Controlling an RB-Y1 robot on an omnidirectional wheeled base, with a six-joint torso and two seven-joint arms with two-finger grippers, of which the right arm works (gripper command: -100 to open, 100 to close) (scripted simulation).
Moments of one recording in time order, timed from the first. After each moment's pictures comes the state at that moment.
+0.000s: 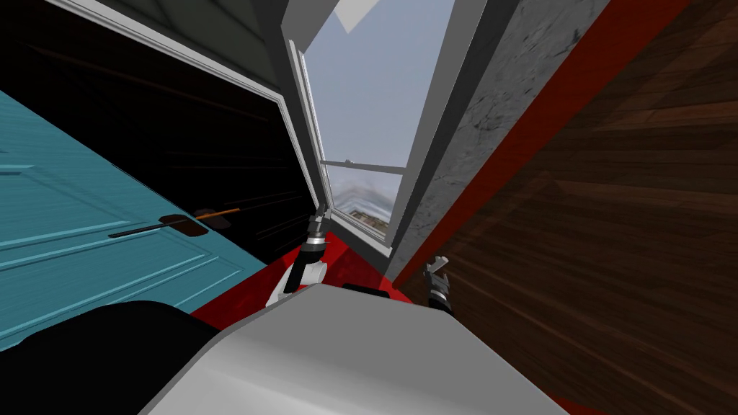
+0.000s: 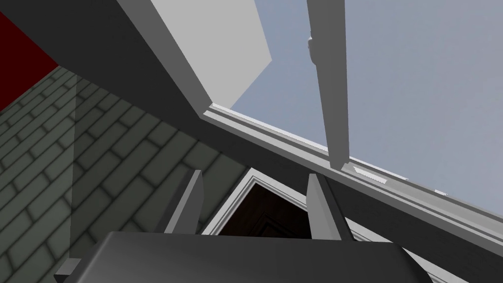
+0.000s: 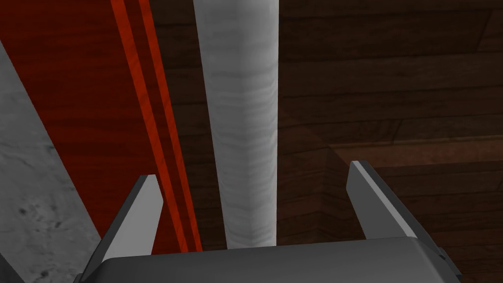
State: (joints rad) arm 0.18 -0.36 0.20 -0.91 -0.86 -0.89 -1.32
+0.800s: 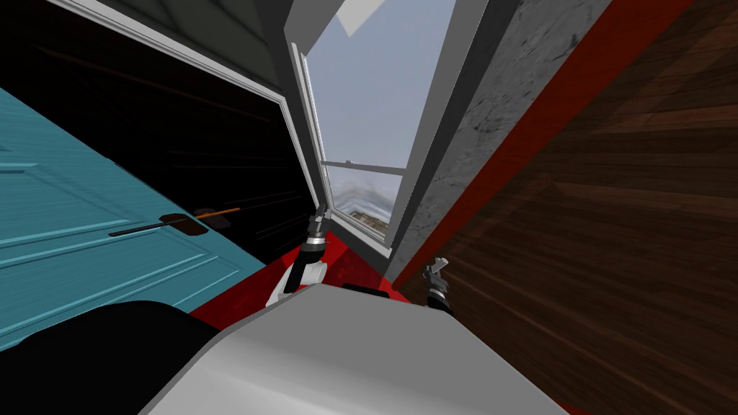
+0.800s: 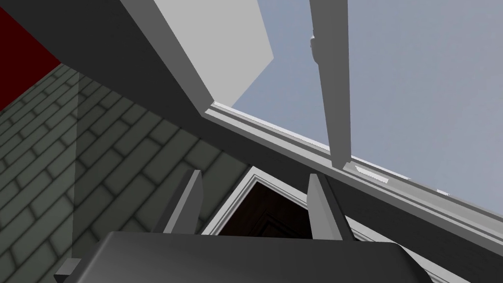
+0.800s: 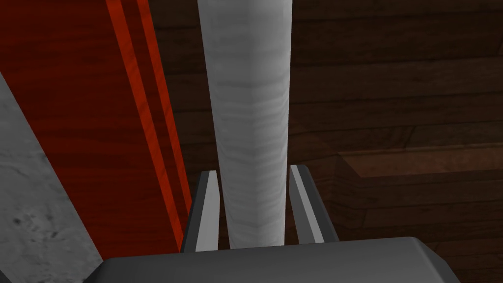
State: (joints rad) arm 0.15 -0.35 0.20 -0.87 -0.86 -0.89 -1.32
